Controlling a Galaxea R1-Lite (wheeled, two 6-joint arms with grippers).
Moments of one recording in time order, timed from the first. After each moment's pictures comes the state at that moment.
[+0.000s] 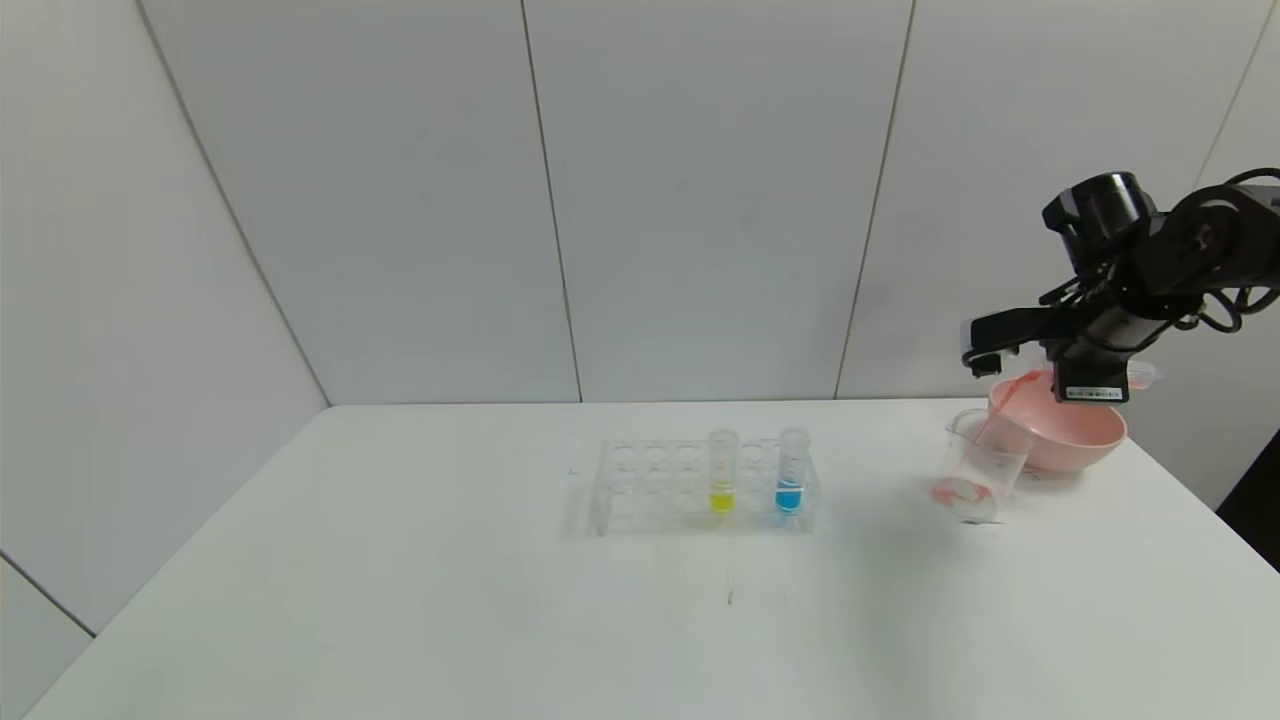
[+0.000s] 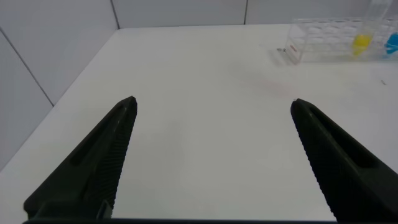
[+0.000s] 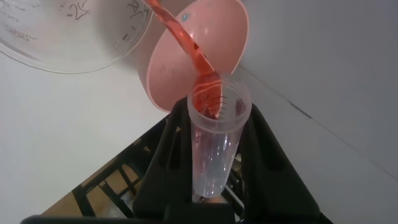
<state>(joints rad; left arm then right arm) 0.00 0.00 0.00 0.00 0.00 0.00 0.05 2.15 -2.00 0.72 -0.39 -1.35</state>
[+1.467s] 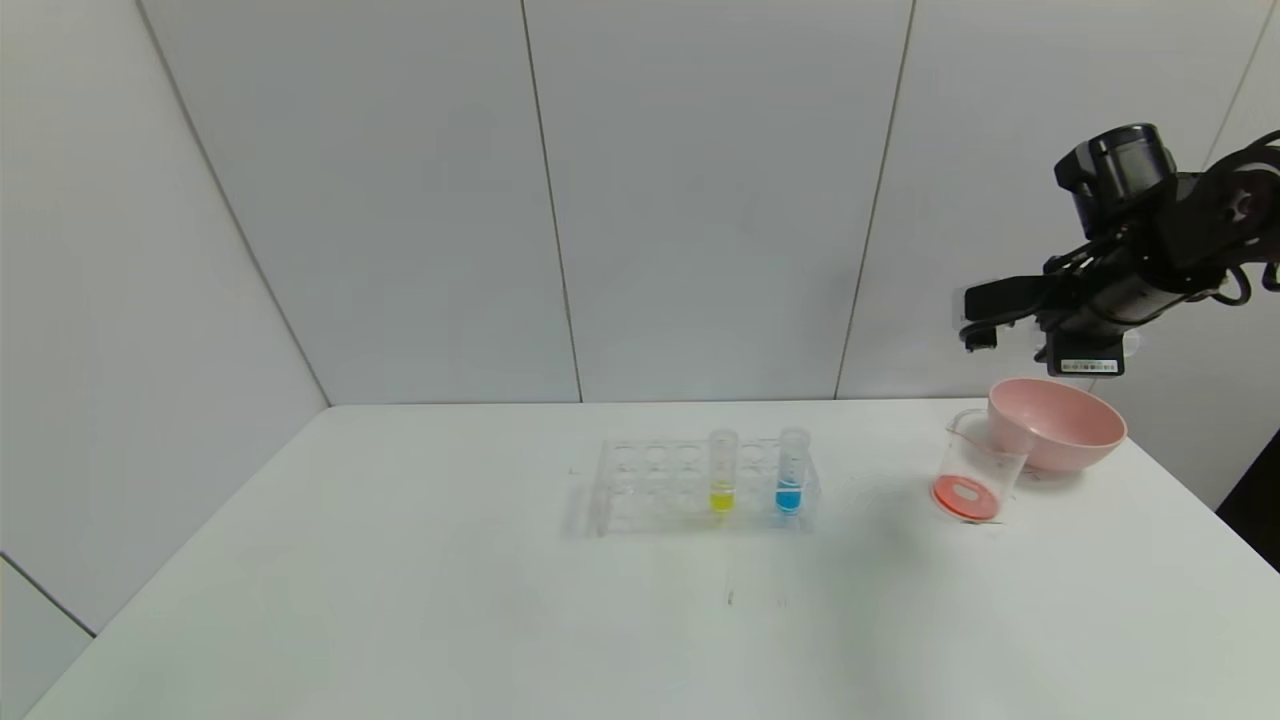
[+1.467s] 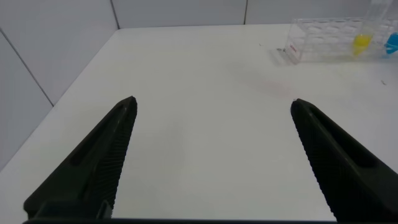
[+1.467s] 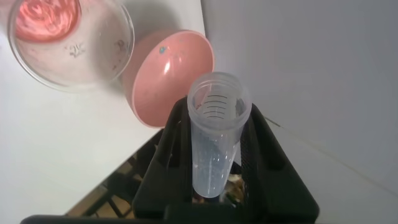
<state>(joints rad) 0.00 0.00 0.00 0.00 0.00 0.00 0.08 2.07 -2.00 0.68 -0.30 -1.32</state>
